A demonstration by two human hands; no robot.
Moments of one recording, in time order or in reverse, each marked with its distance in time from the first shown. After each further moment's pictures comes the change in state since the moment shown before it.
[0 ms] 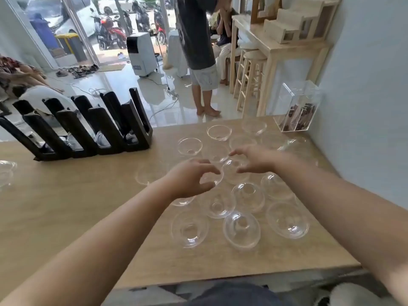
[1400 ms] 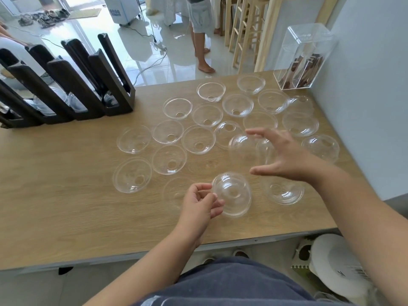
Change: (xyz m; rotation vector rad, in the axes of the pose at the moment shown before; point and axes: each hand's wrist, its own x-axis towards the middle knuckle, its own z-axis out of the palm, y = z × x) left_hand -0.070 0.095 0.111 -1.478 0.298 -0.968; right_hand -0.101 0.022 0.043 0.278 0.177 0.021
